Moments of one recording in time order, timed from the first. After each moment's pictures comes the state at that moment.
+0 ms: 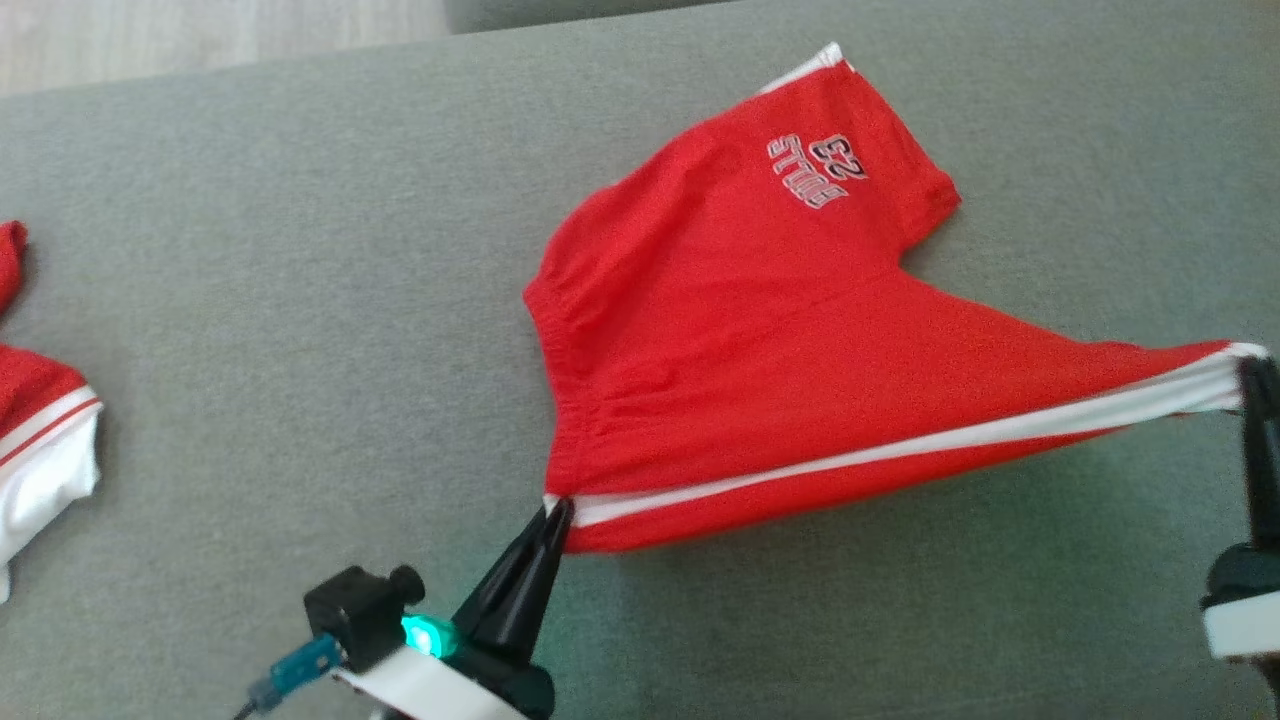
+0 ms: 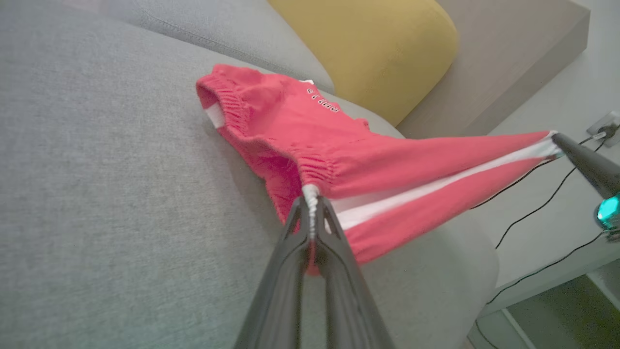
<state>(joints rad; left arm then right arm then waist) -0.03 0.30 -0.62 0.01 -0.72 -0.08 -0.09 0.20 -0.16 -0.20 -0.39 0.48 0.13 0.18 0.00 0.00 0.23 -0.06</state>
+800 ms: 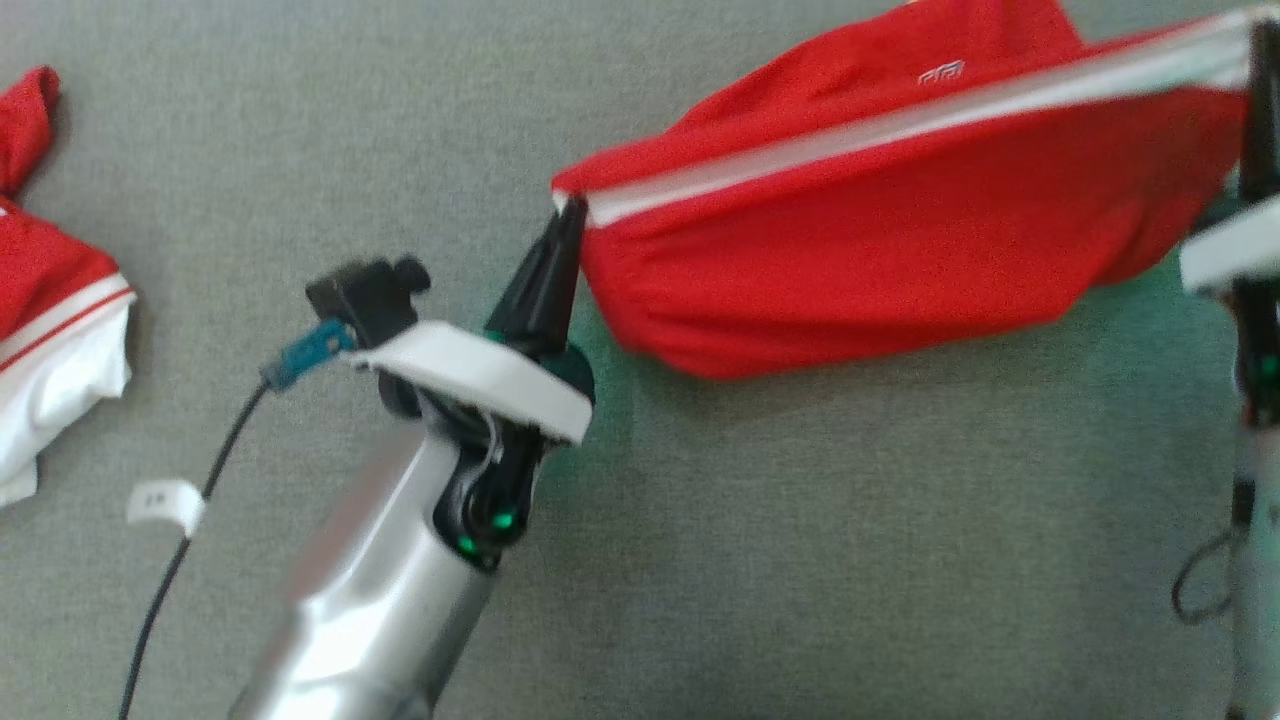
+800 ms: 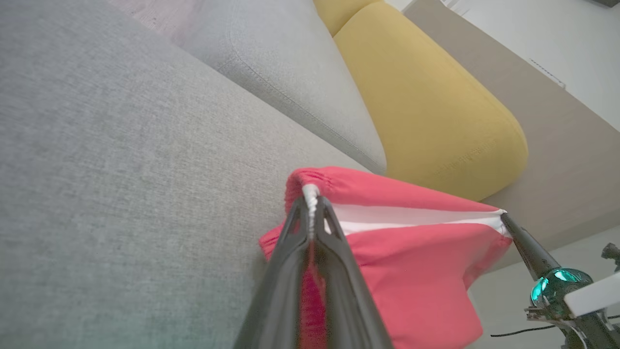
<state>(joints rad) -0.52 0.06 -0.53 0.30 -0.97 -0.09 0.00 -0.51 -0.19 -0.16 0.17 0.34 0.13 0.15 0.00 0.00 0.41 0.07</state>
